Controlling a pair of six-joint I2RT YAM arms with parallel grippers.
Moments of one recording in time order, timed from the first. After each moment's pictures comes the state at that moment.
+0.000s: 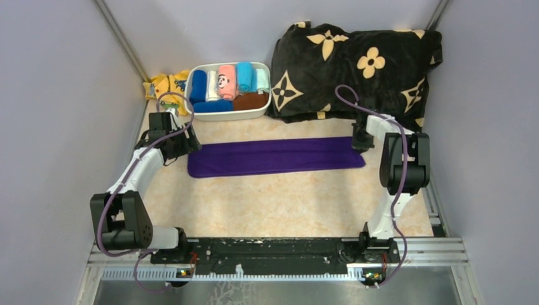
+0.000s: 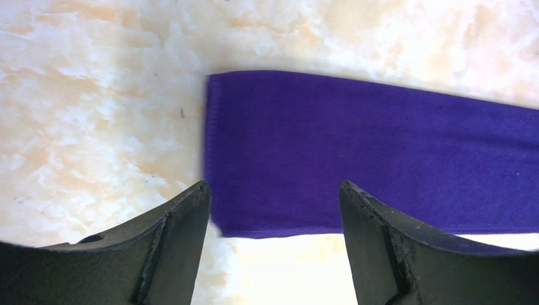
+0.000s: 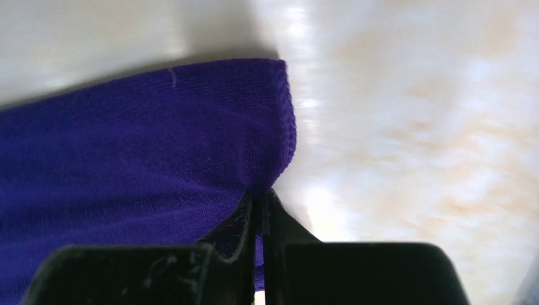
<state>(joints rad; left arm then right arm) 0.04 1.37 0.92 -0.38 0.07 -0.24 0.00 1.88 1.25 -0.60 0.10 0.11</state>
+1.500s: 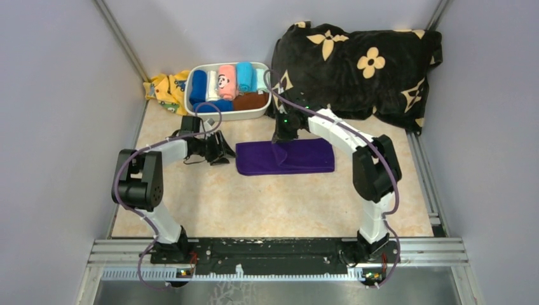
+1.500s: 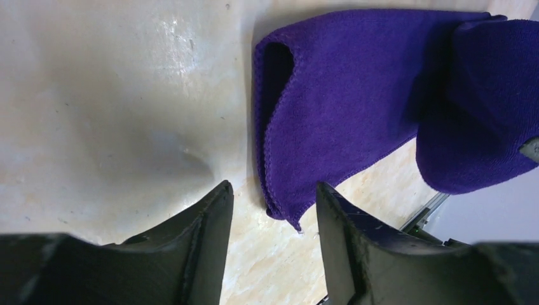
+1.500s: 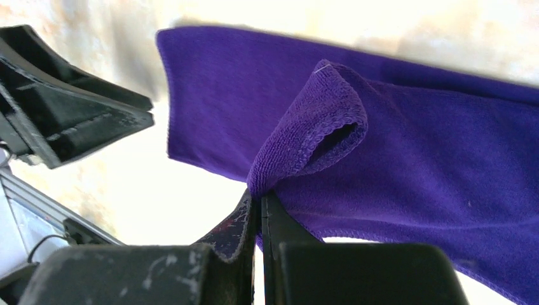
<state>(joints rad) -0.12 1.71 0.92 -0.20 0.57 -0.49 0.56 1.87 1.55 -0.65 -0.20 0.50</state>
